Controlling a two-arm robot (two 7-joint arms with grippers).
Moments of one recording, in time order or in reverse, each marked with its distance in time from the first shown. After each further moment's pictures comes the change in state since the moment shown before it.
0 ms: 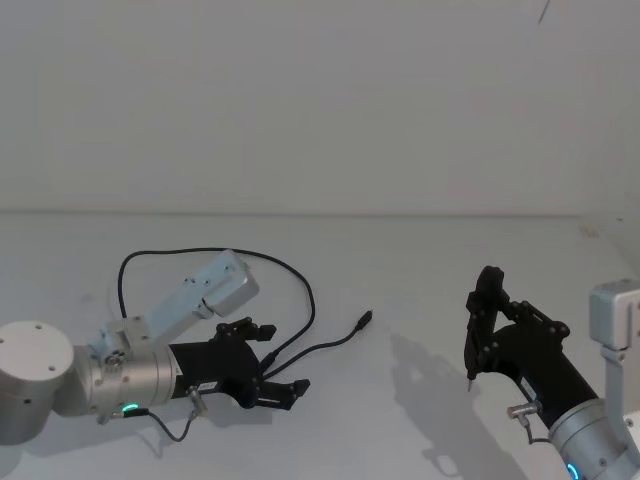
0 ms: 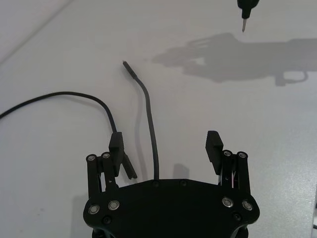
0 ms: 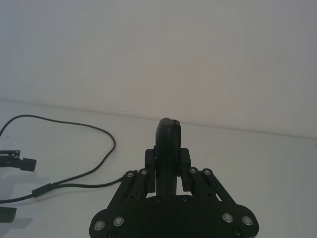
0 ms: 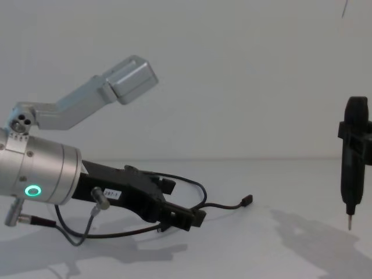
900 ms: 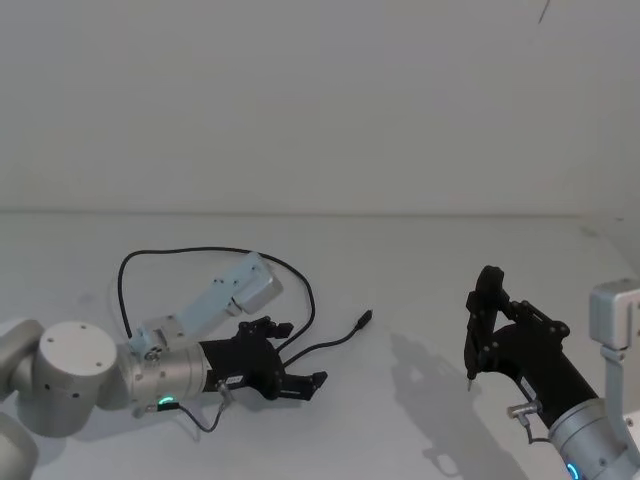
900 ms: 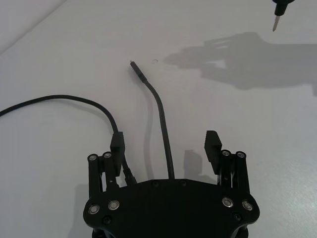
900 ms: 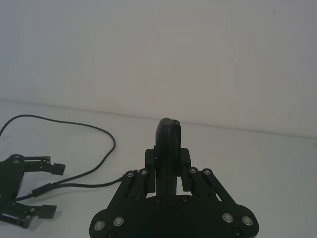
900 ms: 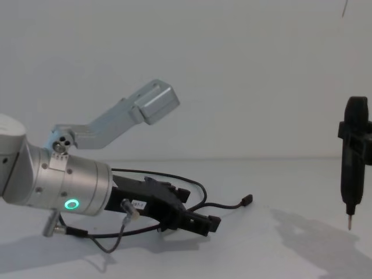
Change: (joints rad) left arm -0.069 -0.117 0.038 0.196 0.032 -0.067 0.019; right arm 0.000 0.000 0.000 0.000 0.000 0.000 0.000
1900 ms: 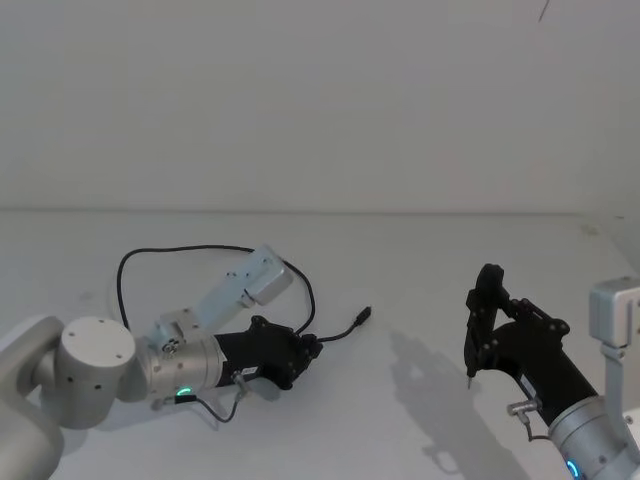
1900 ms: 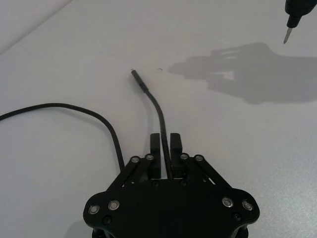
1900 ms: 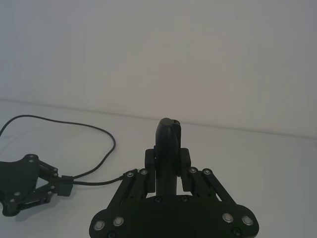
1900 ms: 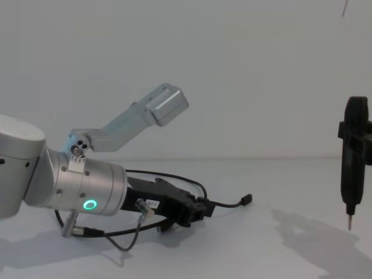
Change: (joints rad) left arm -0.028 -0.073 -0.015 0.102 0.013 -0.031 -0.008; right arm 0.000 0.000 0.000 0.000 0.000 0.000 0.000
